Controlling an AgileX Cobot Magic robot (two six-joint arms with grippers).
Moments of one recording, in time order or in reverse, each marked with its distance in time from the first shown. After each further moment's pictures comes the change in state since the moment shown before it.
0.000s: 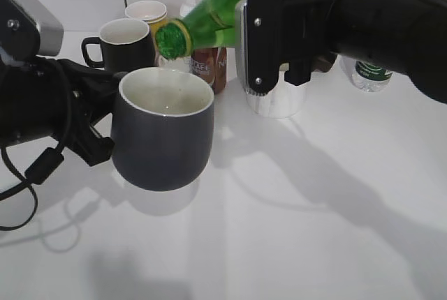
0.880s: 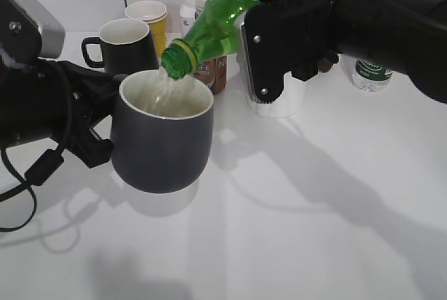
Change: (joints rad) left arm 0.000 0.000 0.000 0.006 0.012 0.001; right arm 0.000 0.000 0.000 -0.003 -0.010 -0.124
